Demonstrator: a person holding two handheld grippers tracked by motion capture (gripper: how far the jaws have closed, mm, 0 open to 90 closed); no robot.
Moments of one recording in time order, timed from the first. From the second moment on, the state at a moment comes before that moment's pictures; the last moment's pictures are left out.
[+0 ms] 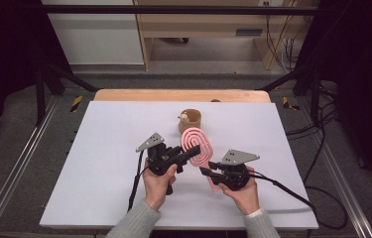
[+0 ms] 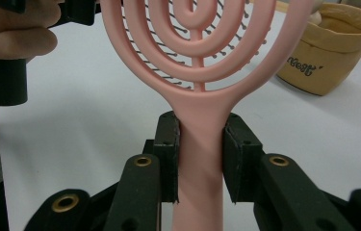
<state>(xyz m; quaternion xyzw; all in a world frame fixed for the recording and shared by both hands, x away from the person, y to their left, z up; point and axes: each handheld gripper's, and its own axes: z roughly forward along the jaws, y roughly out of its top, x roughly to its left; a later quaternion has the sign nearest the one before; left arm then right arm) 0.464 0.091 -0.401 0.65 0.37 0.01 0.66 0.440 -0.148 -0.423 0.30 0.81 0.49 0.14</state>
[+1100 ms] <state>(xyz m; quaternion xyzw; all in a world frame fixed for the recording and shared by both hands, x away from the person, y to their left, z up) 0.464 0.099 -0.371 0.66 0.36 0.08 0.65 0.435 -0.161 -0.408 0.29 0.77 0.54 0.16</state>
